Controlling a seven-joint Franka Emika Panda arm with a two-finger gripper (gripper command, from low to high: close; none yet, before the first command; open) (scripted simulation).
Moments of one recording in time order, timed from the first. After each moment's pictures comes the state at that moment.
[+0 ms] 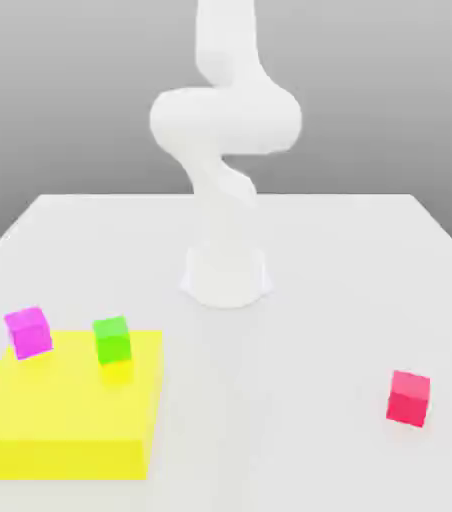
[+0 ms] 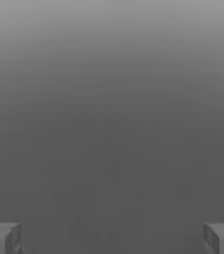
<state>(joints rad) 0.04 -0.71 0.00 -2.28 0.01 2.32 0.75</state>
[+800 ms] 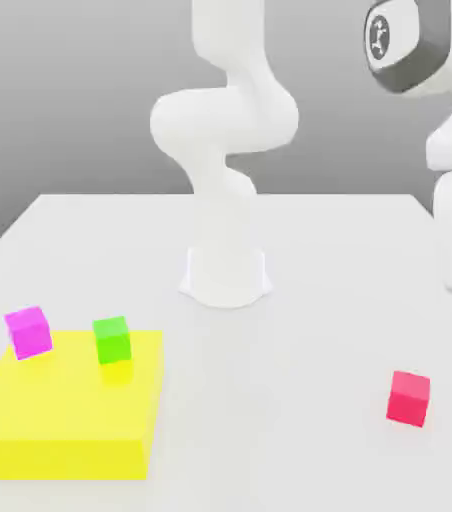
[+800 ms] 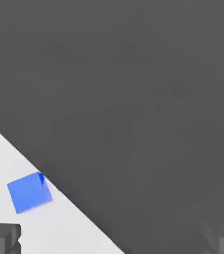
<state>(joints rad) 0.32 0.17 0.09 -2.07 0.02 2.46 0.35</state>
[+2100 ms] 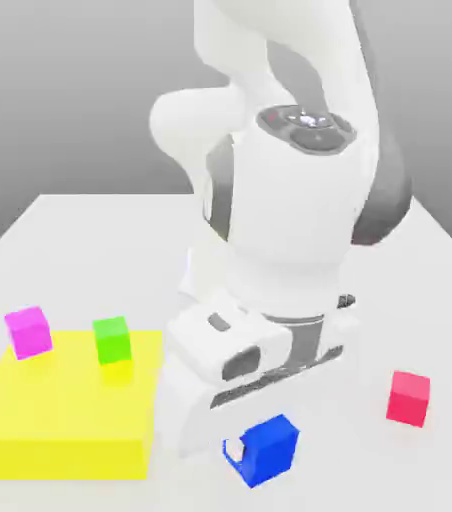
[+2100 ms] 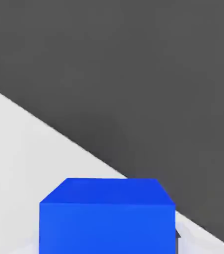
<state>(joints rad) 0.14 0.12 -0.21 -2.34 -0.10 2.47 0.37</state>
